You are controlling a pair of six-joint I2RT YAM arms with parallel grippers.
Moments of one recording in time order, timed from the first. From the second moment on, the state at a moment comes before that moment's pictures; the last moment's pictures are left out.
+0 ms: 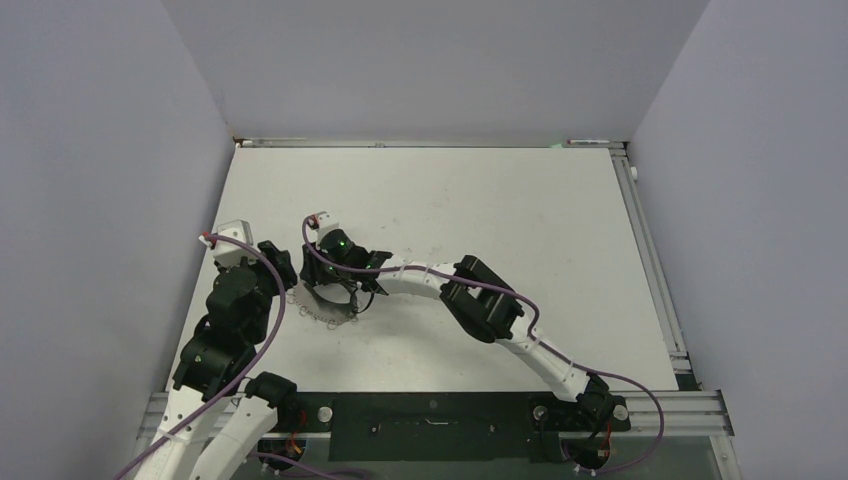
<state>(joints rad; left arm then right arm) -0.38 0.49 0.74 -0.53 -0.50 -0.38 1.05 2.54 1.97 0.08 -0.06 0.53</state>
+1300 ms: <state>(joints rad) -0.38 0.44 0.70 -0.41 -0.06 -0.28 1.00 1.83 1.30 0.16 -0.18 0.29</state>
